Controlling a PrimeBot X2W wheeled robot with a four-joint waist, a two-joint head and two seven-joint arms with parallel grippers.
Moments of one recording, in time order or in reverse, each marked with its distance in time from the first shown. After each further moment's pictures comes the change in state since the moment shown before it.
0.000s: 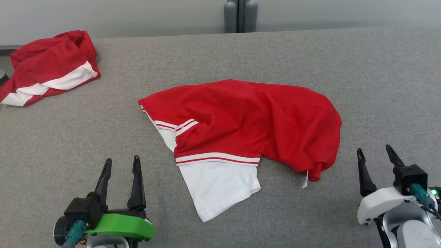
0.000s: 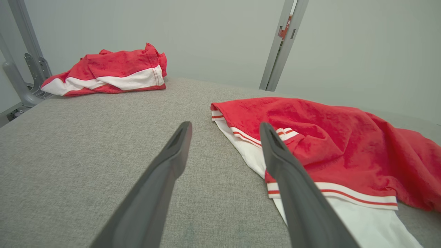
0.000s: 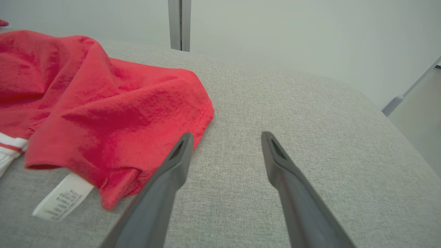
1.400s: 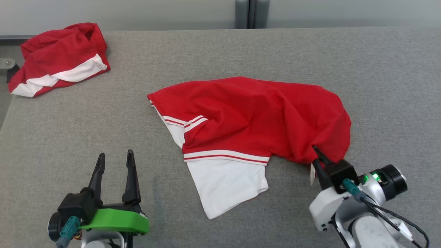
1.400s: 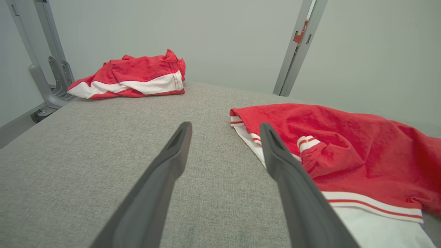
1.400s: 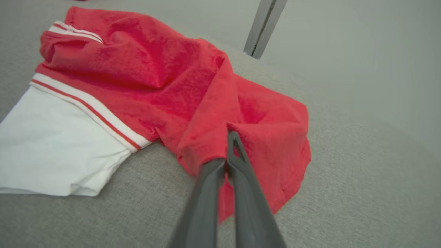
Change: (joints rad) left arm -0.018 0.000 0.029 -0.003 0.006 -0.002 0.000; right arm -0.021 -0.017 0.286 -0.134 -0.131 0.000 0.169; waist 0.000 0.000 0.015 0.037
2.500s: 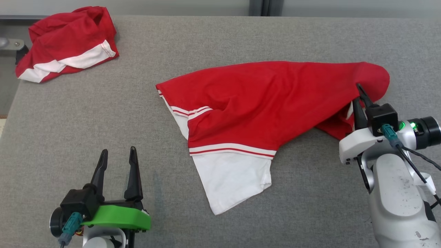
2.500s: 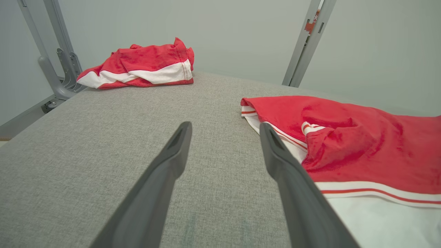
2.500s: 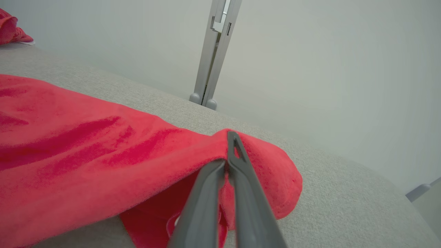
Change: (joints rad) left arm -0.024 0.000 -0.013 0.013 0.006 -0.003 0.000; right arm -0.404 0.042 -0.313 0.487 -0.114 0.000 -0.325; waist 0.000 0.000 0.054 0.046
